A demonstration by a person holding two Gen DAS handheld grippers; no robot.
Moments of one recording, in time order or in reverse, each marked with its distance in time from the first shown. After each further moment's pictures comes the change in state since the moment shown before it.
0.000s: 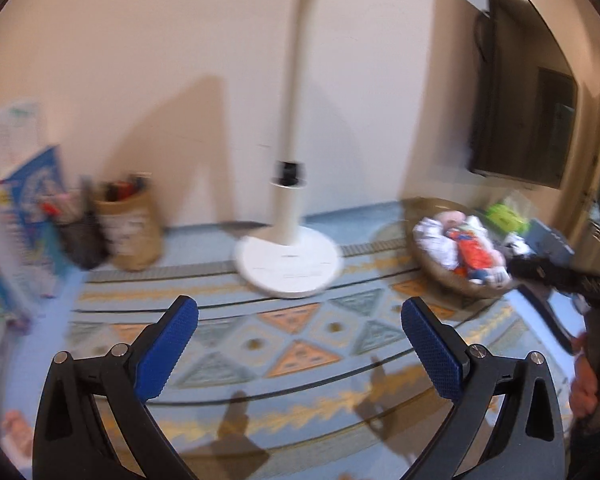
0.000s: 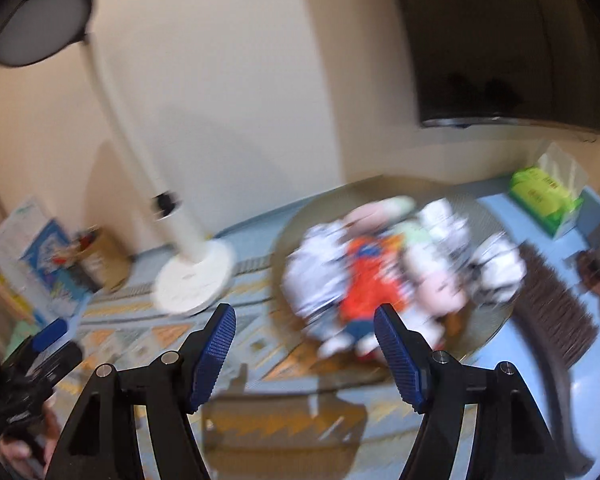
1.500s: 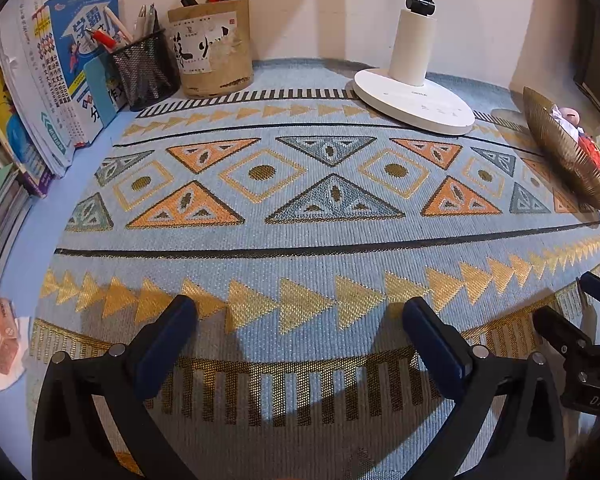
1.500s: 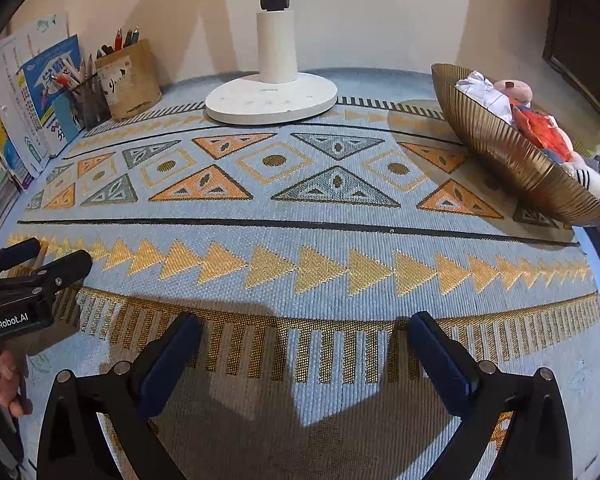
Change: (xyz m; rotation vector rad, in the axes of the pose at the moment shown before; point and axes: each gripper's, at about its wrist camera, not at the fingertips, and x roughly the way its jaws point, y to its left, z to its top) left arm 0.080 0.064 -0.110 -0.092 0.363 0.195; right arm 0.101 0.124 -0.141 -0.250 0.237 -0.121
